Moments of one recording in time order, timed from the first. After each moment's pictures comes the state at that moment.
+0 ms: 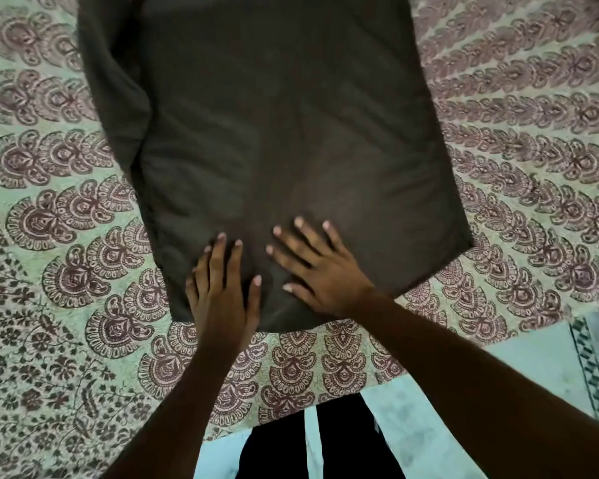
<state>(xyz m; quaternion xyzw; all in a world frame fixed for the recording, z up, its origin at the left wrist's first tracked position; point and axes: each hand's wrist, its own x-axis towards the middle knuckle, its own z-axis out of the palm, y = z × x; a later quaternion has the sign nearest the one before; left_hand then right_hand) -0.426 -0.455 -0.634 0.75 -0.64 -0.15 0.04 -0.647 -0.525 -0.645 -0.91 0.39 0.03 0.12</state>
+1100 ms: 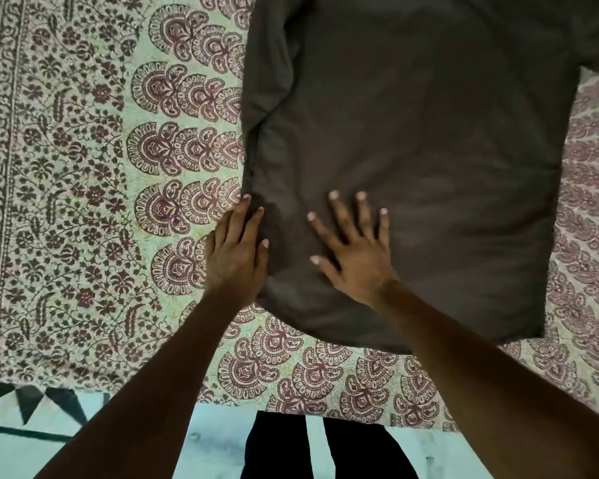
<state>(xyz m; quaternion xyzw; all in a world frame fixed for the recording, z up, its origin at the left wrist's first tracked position) -0.355 -0.470 -0.616 0.81 -0.54 -0.18 0.10 -0.574 -0.575 -0.652 -0.92 0.38 0.02 0.10</state>
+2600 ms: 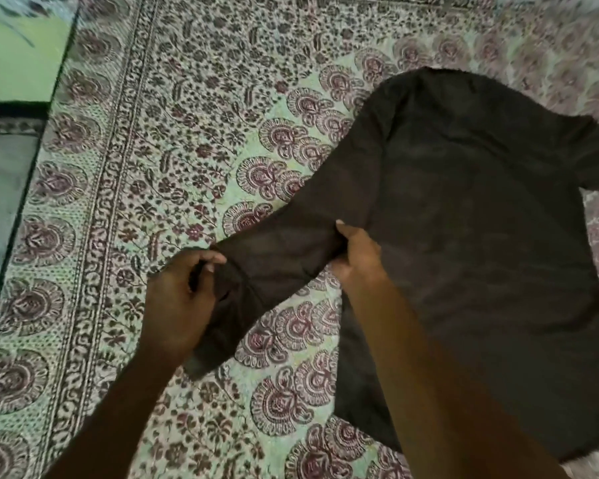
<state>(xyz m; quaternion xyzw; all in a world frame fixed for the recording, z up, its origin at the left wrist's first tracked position) -0.085 -0.530 -0.515 0.79 -0.47 -0.22 0.32 -0.283 -0.689 -0.563 0.00 0.61 -0.41 0.68</state>
